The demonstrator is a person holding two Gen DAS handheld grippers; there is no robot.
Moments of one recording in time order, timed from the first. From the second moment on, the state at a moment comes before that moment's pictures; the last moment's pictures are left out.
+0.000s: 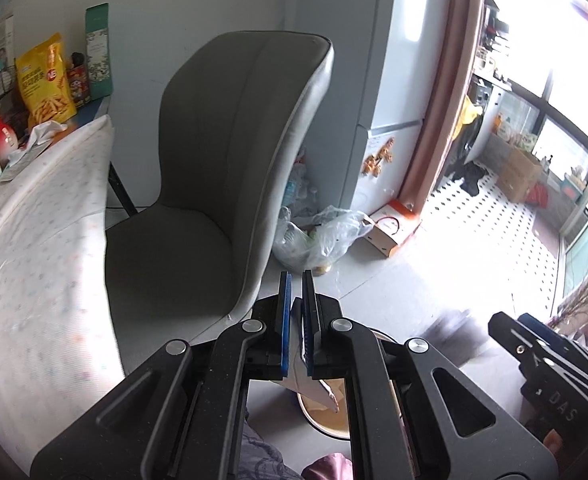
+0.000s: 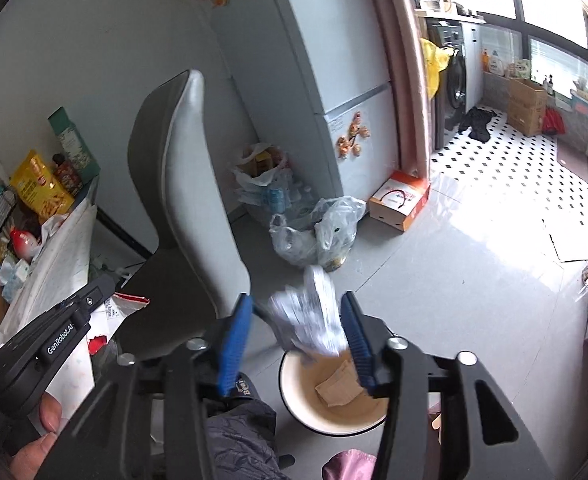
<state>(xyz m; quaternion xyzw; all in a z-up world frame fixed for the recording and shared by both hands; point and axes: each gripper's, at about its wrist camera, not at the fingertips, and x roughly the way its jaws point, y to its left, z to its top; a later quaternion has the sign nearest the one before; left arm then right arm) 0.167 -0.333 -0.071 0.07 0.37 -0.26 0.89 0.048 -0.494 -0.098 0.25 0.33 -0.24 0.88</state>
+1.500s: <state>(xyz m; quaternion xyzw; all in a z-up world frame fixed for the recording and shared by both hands) 0.154 -0.289 -0.038 0.04 0.35 -0.26 0.90 0.017 -0.476 -0.075 0.26 0.29 -0.26 0.88</state>
